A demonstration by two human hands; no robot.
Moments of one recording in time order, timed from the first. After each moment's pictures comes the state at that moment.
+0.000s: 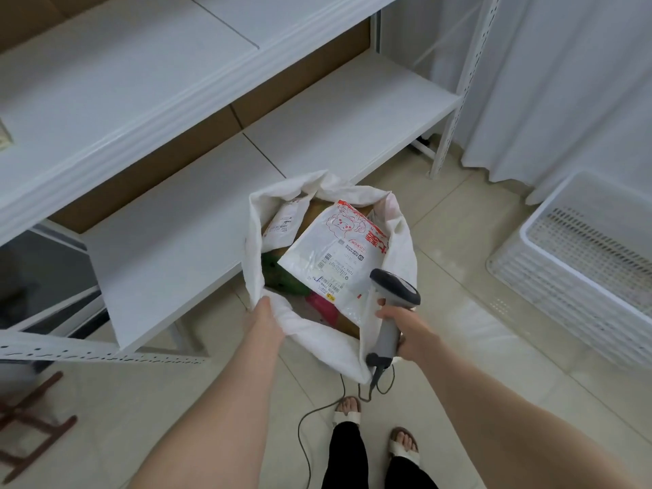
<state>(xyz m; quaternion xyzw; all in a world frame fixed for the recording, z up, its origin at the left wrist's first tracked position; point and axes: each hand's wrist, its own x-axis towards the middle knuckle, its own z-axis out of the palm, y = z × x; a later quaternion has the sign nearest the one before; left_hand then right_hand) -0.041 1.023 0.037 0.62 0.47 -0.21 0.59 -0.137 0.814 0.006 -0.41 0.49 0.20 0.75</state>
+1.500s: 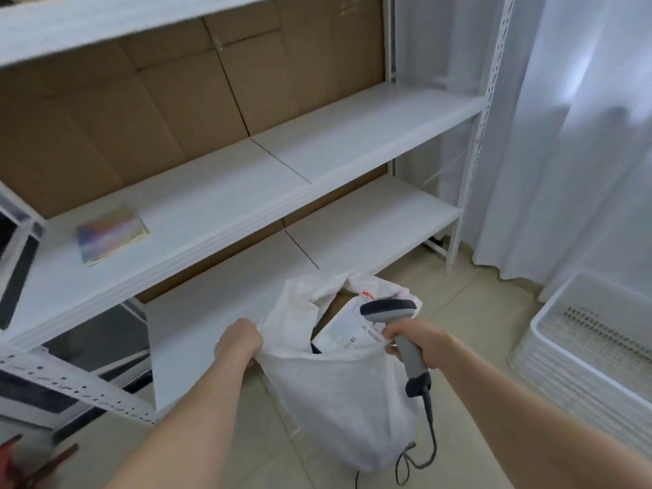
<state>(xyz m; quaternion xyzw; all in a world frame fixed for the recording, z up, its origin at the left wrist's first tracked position) -0.030 1.082 0.192 0.96 0.16 -0.19 0.10 -0.112 0.791 0.157 -0.59 0.35 0.22 0.70</state>
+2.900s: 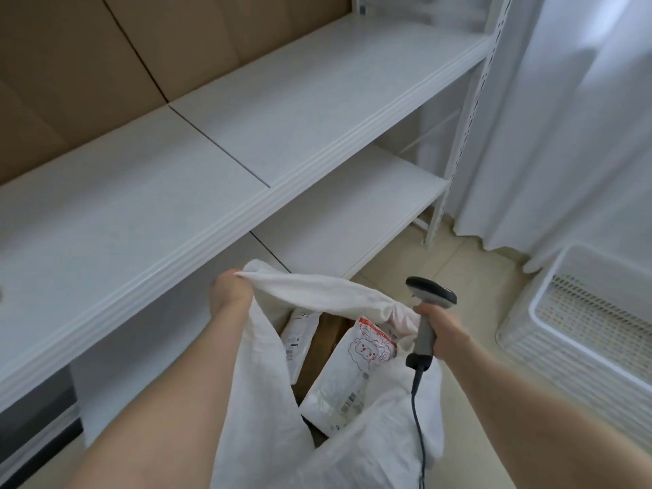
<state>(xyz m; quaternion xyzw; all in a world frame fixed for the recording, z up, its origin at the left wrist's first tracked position) 0.236 0.999 0.124 0.96 0.17 -0.08 0.23 0.051 0.716 0.053 -0.45 0.54 0.05 0.71</state>
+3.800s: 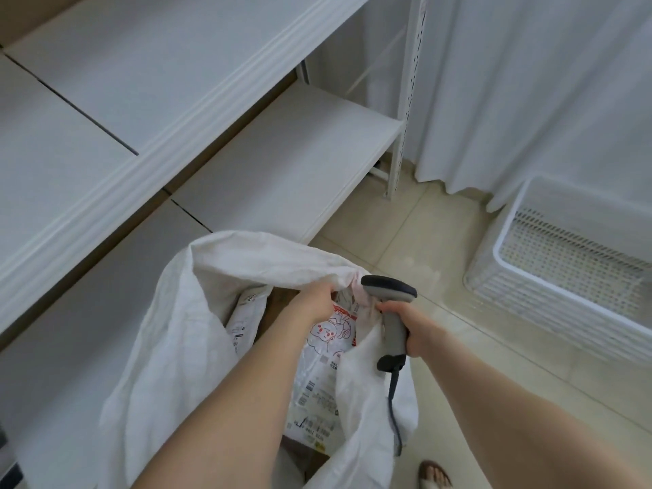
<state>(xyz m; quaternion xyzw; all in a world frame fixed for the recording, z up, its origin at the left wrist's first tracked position) 0.145 0.819 0.016 0.88 -0.23 -0.40 0.08 0.015 0.688 -0.030 -0.37 0.49 0.16 0.77</state>
